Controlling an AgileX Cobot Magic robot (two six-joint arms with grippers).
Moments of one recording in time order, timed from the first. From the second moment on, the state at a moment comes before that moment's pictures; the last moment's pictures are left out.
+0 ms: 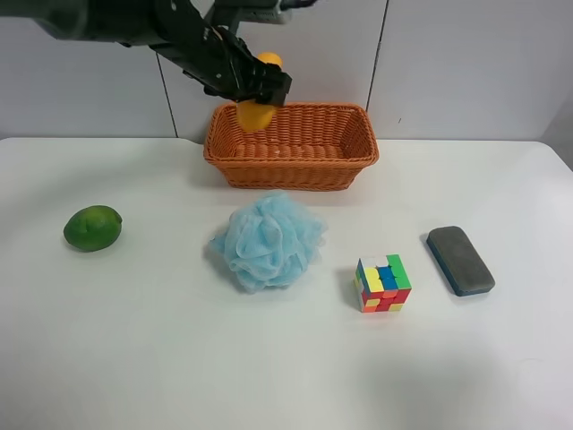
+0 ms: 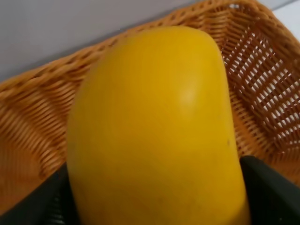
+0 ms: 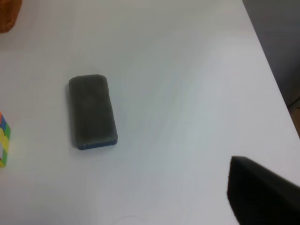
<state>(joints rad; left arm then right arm) -0.46 2.12 -1.71 -0.21 0.34 0.20 -0.08 0.00 -0.48 0.06 1.07 -0.09</state>
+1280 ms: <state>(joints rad) -0.46 2.25 -1.79 -0.20 0.30 0.25 -0.08 0.00 -0.48 0.06 1.07 -0.09</state>
